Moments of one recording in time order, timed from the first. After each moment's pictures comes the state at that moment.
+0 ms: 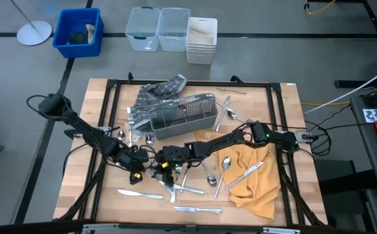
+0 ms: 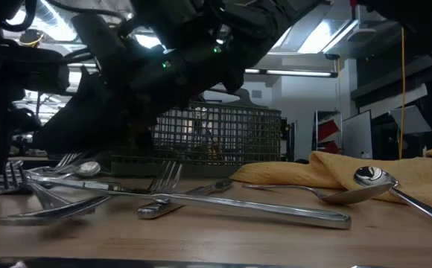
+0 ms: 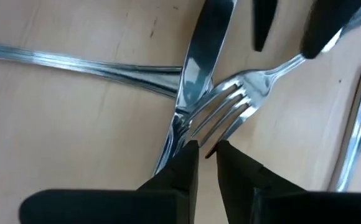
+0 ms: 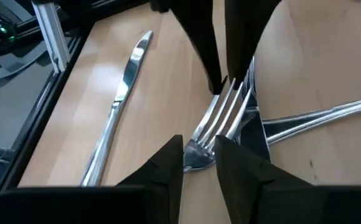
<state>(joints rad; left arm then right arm) -0.55 1.27 0.50 -0.34 -0.11 -0.89 0.17 2.39 1.71 0.14 -0.19 0.35</state>
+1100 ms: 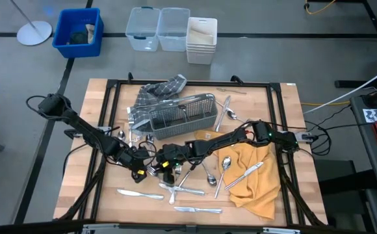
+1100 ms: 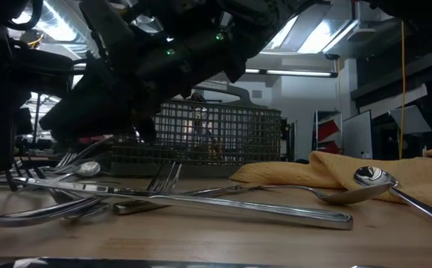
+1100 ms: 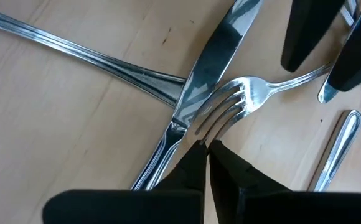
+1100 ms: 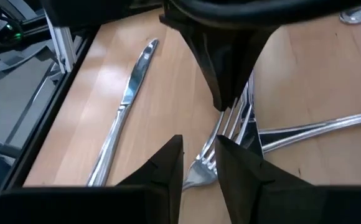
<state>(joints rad) -0.53 1.27 0.50 -0.30 -0.11 -1.07 0.17 2.35 1.71 0.08 -0.19 0.30</state>
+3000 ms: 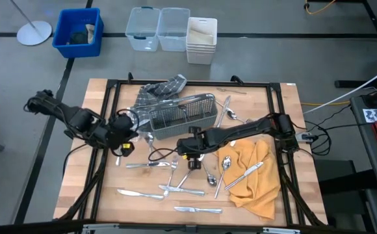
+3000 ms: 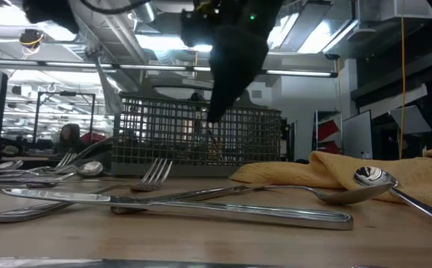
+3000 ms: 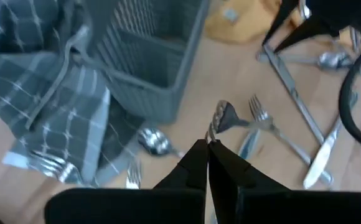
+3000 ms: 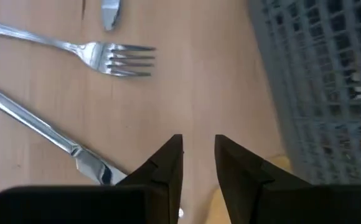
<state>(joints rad) -0.44 0.97 1.08 -1.17 -0.54 -0.88 0.17 2.05 1.71 -0.87 0.21 0.10</state>
